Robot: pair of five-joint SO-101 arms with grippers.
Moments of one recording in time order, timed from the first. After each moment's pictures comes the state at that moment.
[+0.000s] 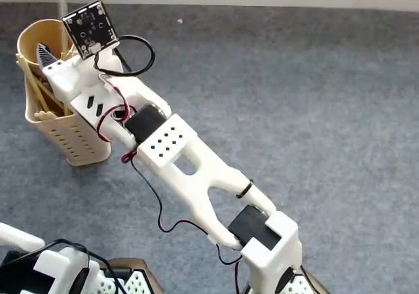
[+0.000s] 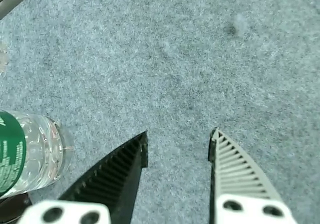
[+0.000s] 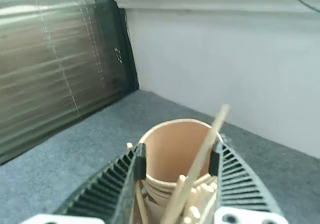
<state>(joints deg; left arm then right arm) -77.2 -11.5 30.0 40.7 -13.7 -54.1 15.1 -23.6 18.1 -8.7</state>
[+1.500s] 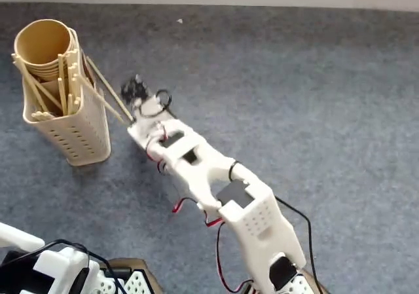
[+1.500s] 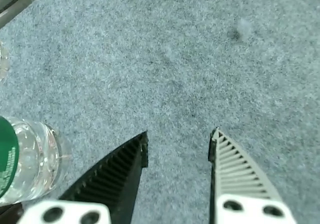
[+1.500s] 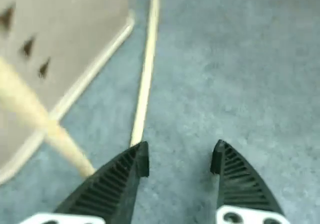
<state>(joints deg) -77.2 -11.5 36.5 30.4 -13.8 -46.7 34.8 7.5 2.2 8.6</state>
